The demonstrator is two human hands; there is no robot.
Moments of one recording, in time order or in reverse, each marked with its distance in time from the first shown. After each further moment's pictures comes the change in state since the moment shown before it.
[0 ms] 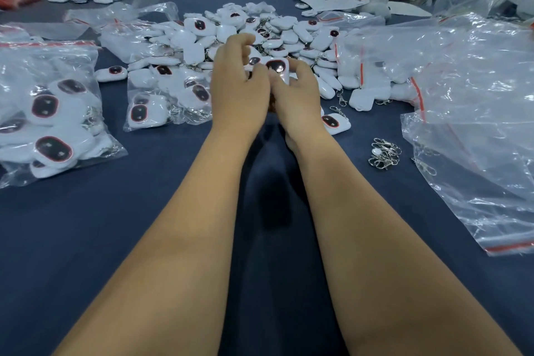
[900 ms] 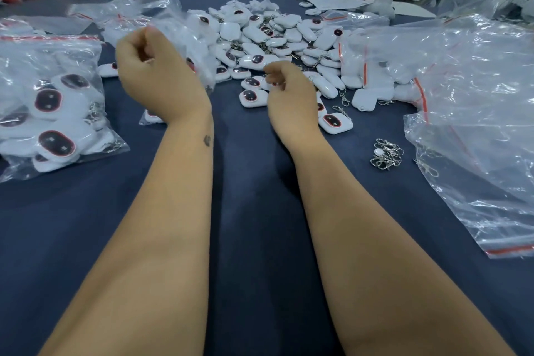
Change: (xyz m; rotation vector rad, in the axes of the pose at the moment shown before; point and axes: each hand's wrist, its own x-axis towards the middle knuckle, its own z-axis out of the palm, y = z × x) left_hand 0.023 0.007 -0.044 -0.394 0.868 -0.156; right_hand -0.004 0.002 0.000 -0.551 -0.056 -0.187
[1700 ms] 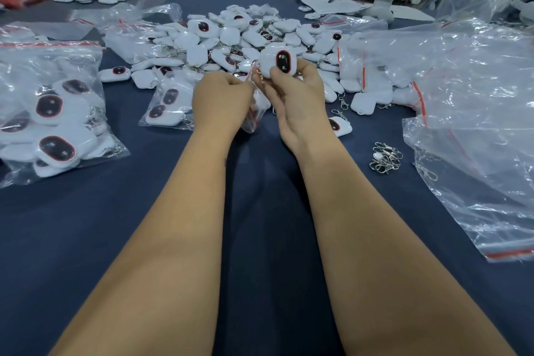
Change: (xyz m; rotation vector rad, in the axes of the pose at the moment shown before) left_hand -0.024 -0.023 -0.003 0.719 -0.864 -0.041; right_hand 0.006 -0.010 -0.002 1.129 -0.012 0.265
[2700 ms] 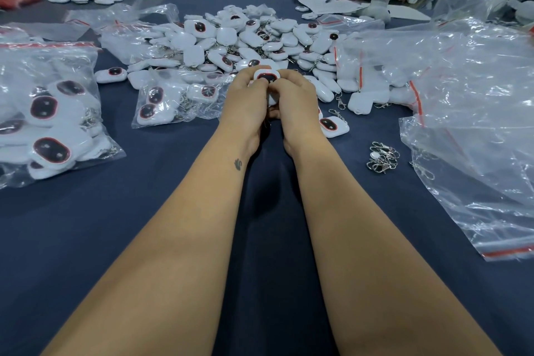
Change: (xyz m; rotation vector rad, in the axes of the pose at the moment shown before) left_hand -0.004 0.009 0.038 -0.845 -0.195 -0.232; right_hand 0.000 0.004 -0.010 -0.532 0.061 -0.035
